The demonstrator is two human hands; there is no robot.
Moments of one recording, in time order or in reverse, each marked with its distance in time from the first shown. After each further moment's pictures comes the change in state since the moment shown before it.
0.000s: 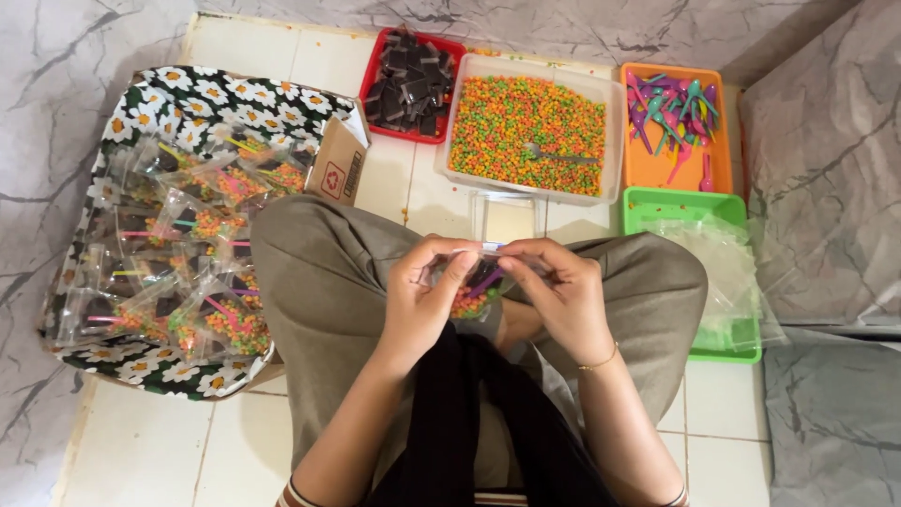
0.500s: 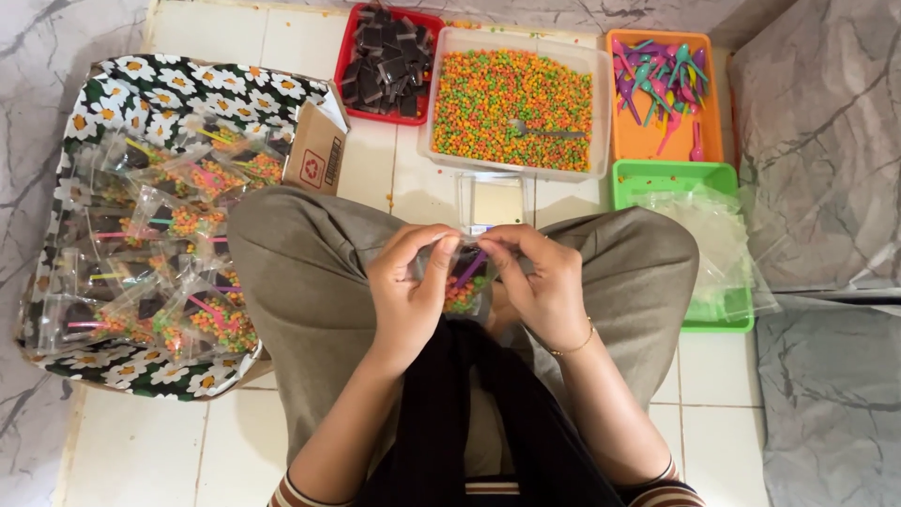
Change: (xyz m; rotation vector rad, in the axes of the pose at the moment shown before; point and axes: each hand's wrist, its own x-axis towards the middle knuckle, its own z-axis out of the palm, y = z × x) left_hand 0.002 0.011 0.008 0.237 0.078 0.216; right_hand -0.002 -0.006 0.012 -0.181 0.125 -0.172
